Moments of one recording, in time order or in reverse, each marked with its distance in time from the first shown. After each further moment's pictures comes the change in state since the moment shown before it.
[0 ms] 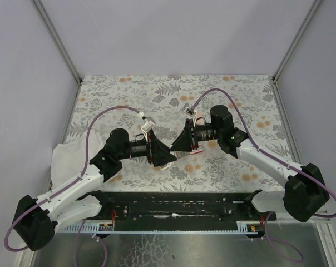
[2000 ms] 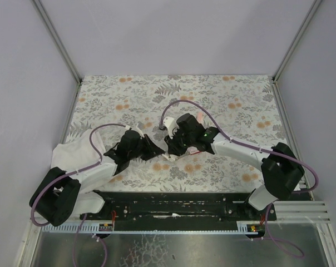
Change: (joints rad) left arm 0.114 0.329 -0.108 -0.042 -0.435 -0.429; right arm 0.208 0.269 0.202 -0.450 0.695 -0.454
